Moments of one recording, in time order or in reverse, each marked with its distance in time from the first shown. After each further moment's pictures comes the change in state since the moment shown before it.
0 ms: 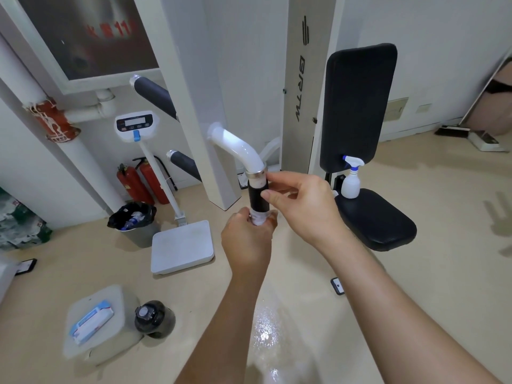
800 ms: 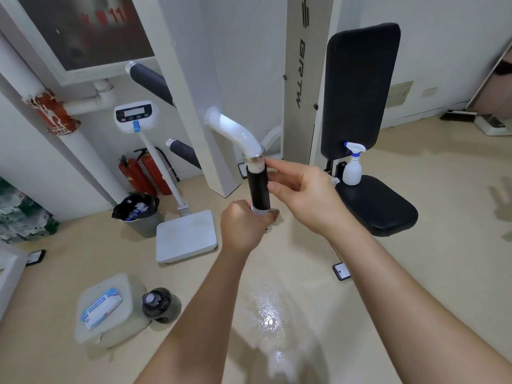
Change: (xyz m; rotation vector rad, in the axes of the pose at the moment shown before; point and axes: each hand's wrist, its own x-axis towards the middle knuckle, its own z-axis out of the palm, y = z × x) left_hand 0.012 -0.013 -0.006 0.013 -0.299 -0.065; right_hand -0.009 0.014 -0.005 0.117 -0.136 -0.009
